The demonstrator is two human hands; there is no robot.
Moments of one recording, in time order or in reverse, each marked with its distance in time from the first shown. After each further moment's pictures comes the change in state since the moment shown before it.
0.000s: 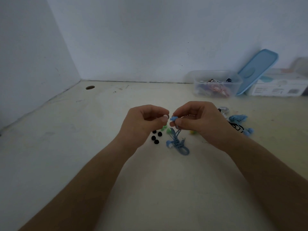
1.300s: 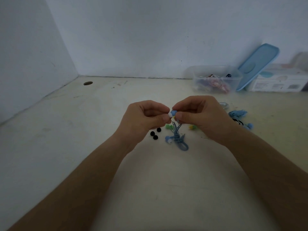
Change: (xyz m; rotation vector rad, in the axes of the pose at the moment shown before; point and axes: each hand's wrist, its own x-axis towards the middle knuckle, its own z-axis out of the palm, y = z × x) left_hand -0.002 0.002 0.002 -0.115 -0.063 -0.043; right_hand 0.002 0.003 -0.005 -0.001 -0.021 -0.046
